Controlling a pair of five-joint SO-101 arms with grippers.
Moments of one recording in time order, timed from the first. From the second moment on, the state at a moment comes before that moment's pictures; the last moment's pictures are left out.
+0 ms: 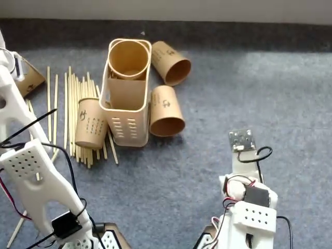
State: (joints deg) left arm -35.6 46.3 -69.8 84.8 -13.7; right arm 7.6 -69.8 83.4 59.3 19.2
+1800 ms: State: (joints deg) left arm -38.9 47.5 -70.6 87.8 -9.2; right arm 7.1 -69.8 83.6 59.2 19.2
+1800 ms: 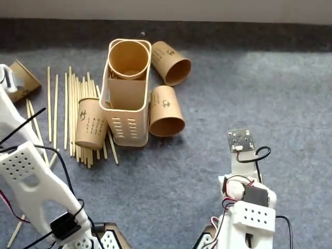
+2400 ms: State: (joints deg) left arm -38.4 64.8 -70.7 56.0 -10.8; right arm 7.1 -69.8 83.6 59.2 19.2
